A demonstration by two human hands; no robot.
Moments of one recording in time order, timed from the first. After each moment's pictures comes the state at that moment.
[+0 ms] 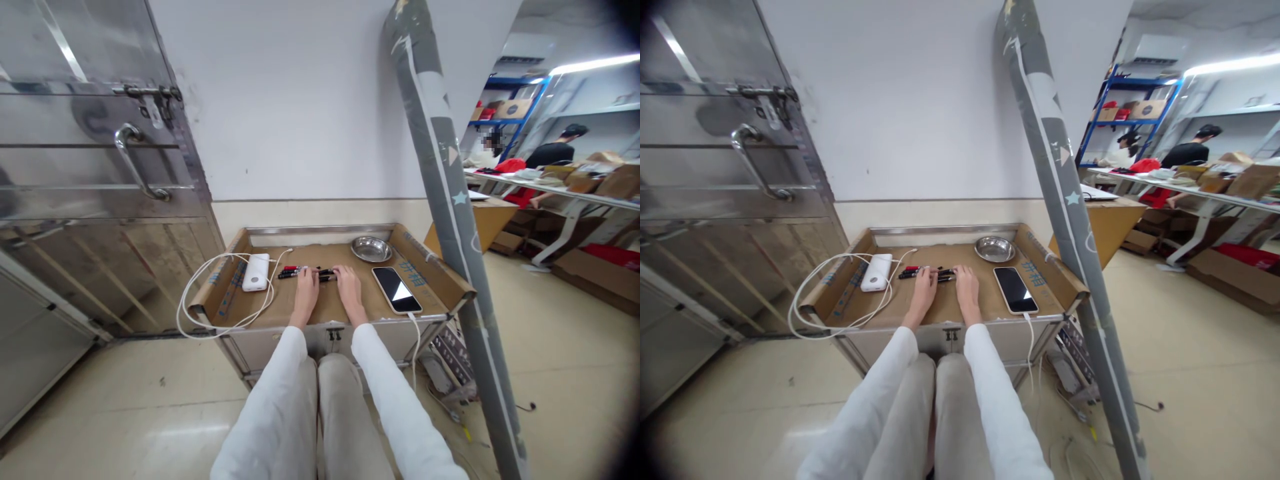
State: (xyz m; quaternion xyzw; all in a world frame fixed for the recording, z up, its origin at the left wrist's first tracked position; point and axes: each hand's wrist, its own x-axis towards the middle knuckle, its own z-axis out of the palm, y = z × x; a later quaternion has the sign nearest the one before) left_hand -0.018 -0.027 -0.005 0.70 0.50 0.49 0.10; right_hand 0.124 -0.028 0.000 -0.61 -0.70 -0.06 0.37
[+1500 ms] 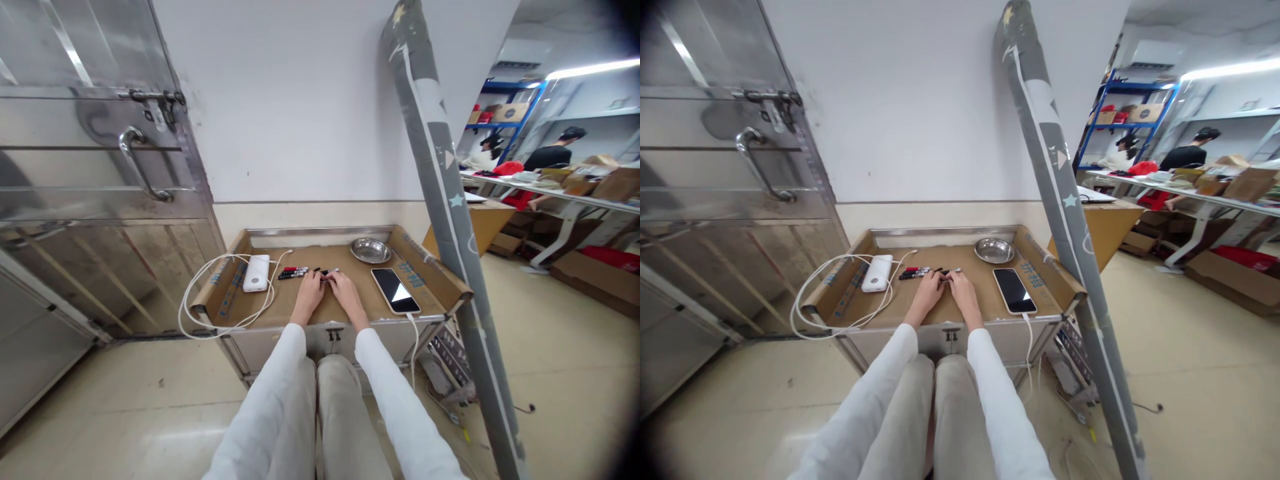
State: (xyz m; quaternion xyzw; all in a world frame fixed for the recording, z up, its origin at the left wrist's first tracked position) left_hand -0.014 -0.027 -0.003 0.80 0.49 0.35 0.04; right_hand 0.122 -0.043 0.004 -0.56 -0.75 0.03 0.35
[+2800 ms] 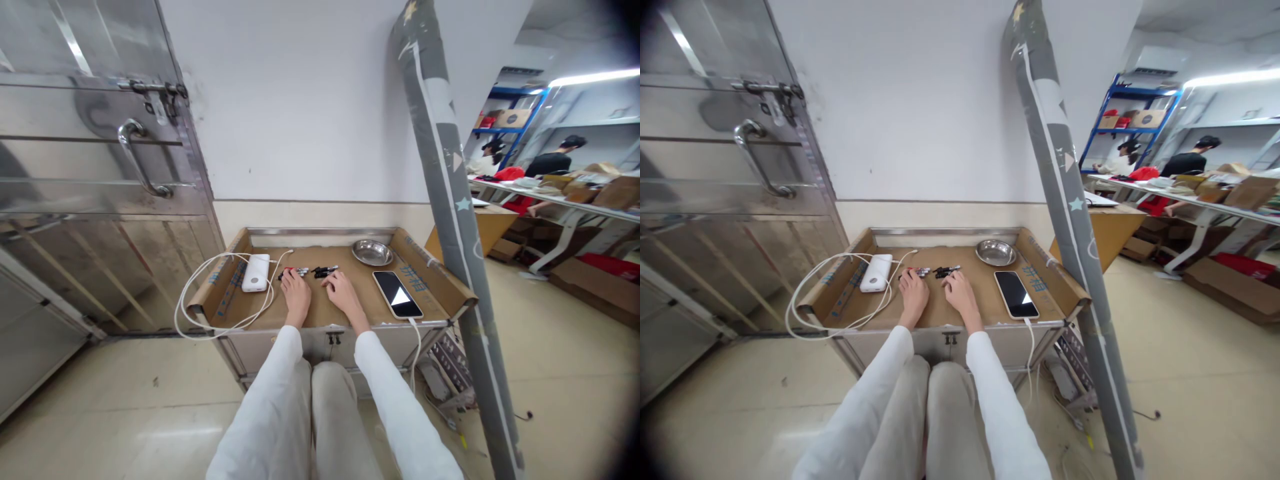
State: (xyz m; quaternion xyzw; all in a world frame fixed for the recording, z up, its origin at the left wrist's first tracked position) left_hand -0.026 -0.033 -0.008 0.62 0.69 0.38 -0.09; right_hand 0.117 -0.041 0.006 -0.53 -0.79 0.00 0.31
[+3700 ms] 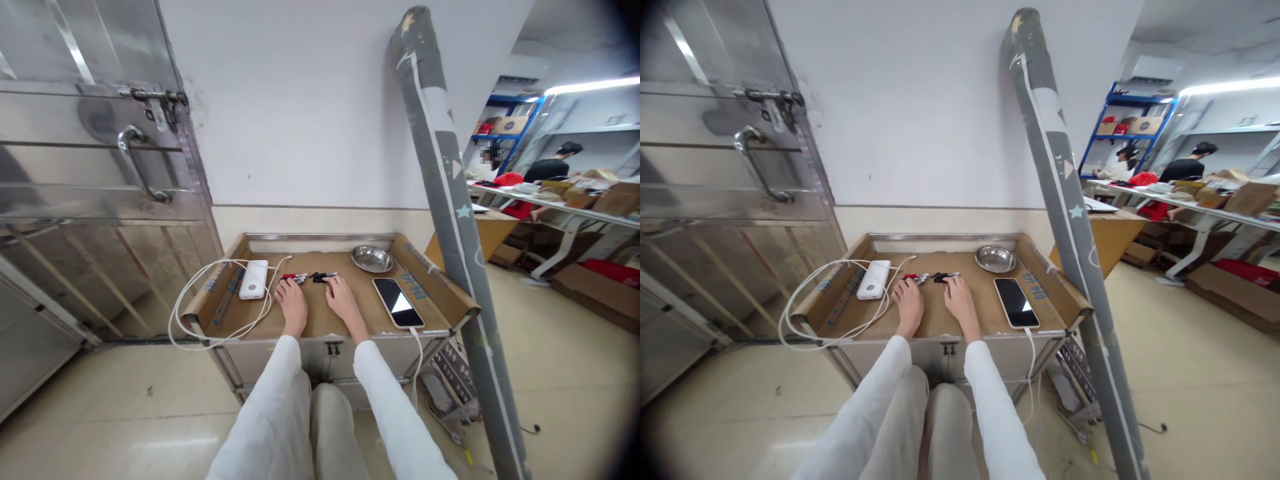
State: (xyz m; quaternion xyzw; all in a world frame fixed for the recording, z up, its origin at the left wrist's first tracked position) left_hand -0.026 -0.039 0.000 0.58 0.74 0.30 -0.16; right_hand 0.116 -0.030 -0.002 -0.53 -0.77 0.00 0.36
